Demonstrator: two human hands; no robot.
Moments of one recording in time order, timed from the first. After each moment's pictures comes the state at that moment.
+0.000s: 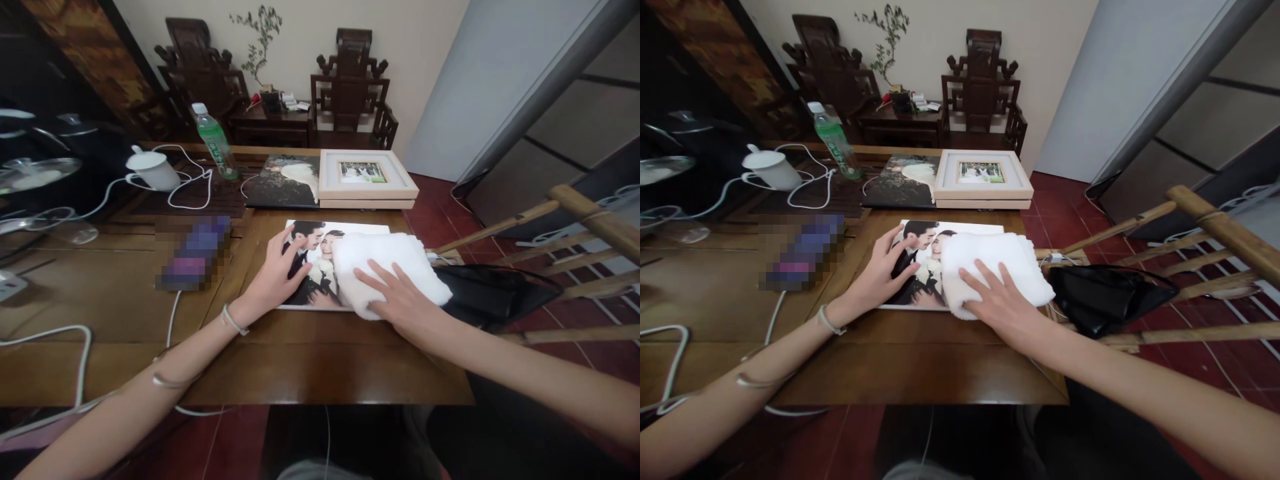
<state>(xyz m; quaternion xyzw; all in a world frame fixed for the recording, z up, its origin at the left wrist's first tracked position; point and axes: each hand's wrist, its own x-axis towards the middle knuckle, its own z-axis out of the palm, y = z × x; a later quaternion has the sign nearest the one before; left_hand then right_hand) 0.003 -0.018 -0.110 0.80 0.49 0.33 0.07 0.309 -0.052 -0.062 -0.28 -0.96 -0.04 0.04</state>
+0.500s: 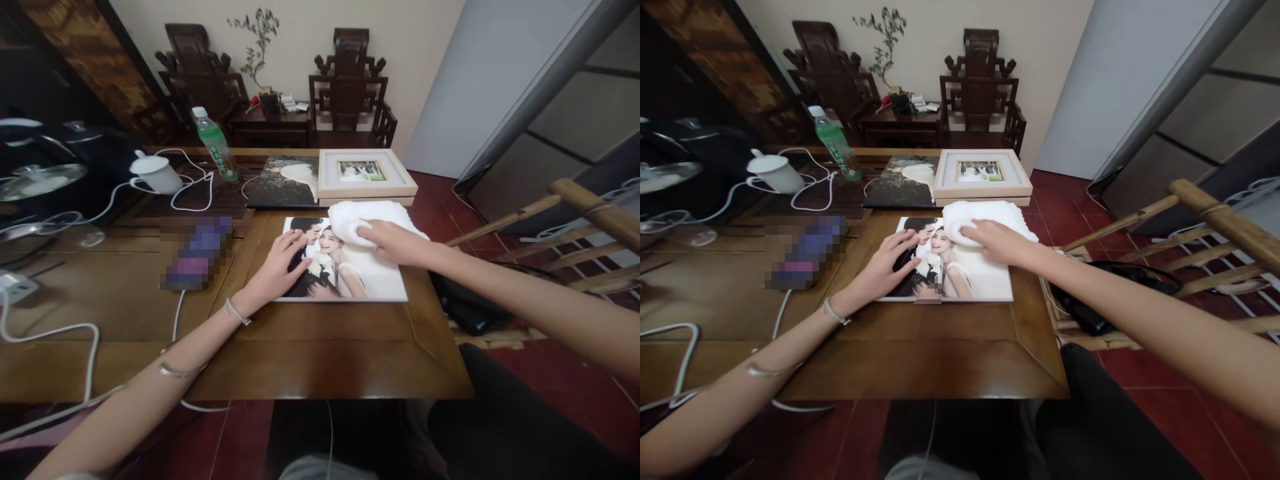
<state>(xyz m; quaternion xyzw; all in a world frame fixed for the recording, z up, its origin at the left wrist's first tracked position) -0.008 0.000 -0.119 0.82 0.48 0.30 0.09 0.288 0.058 -0.029 -0.32 -0.95 0.01 -0.01</state>
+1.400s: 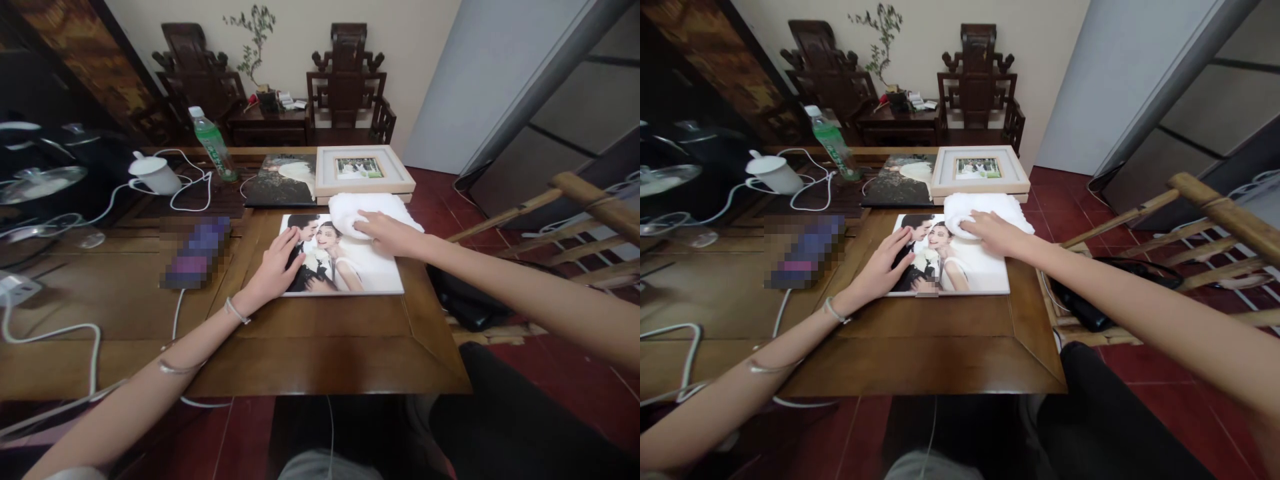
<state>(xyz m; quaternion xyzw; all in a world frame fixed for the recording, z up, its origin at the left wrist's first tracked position) -0.005 -0.004 -0.119 0.78 0.54 0.29 0.14 0.285 0.067 -0.028 -0.35 -0.94 0.00 -0.03</state>
